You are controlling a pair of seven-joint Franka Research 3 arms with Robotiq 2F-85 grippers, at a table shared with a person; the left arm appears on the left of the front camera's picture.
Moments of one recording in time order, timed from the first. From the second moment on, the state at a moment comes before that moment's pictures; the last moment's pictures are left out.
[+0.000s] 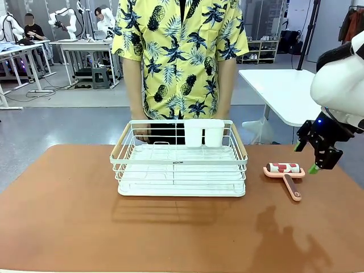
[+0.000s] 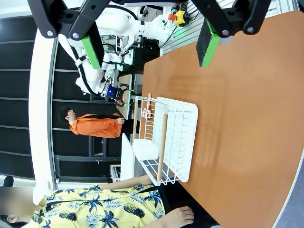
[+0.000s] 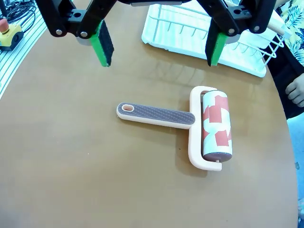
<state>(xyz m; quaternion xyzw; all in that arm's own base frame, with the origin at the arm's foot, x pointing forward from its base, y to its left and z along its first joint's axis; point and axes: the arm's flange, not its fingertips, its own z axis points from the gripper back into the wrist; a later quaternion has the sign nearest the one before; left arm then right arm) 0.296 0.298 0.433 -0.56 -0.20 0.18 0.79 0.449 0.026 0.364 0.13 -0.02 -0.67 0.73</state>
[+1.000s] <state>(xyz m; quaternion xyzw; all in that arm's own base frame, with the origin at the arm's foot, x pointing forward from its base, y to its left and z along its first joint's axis) 0.296 0.298 0.433 -0.56 -0.20 0.18 0.79 0.449 0.026 0.364 0.13 -0.02 -0.67 0.73</state>
